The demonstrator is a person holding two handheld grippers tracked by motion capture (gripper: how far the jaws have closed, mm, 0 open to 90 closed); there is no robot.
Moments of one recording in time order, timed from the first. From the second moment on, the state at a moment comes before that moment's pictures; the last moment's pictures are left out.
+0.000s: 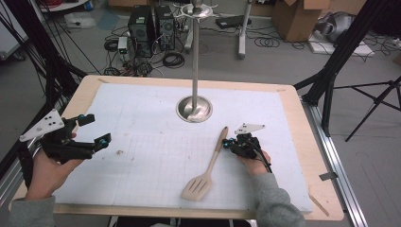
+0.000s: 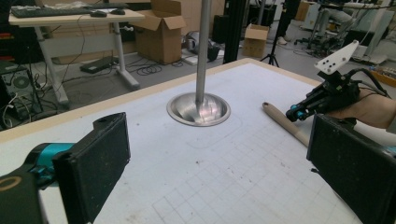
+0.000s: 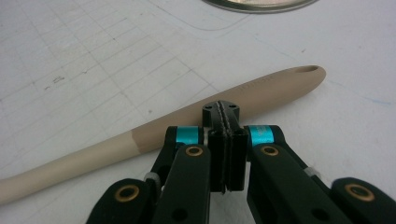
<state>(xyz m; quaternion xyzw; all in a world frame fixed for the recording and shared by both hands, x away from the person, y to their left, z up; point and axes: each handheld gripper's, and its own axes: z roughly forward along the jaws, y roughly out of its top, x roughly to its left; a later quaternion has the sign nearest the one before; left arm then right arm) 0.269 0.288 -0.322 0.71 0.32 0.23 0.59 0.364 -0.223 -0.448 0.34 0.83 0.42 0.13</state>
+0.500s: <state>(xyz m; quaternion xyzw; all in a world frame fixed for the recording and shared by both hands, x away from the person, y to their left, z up) 0.270 0.293 -0.321 0.70 0.32 0.23 0.59 0.355 -0.203 -0.429 0.29 0.84 0.45 0.12</state>
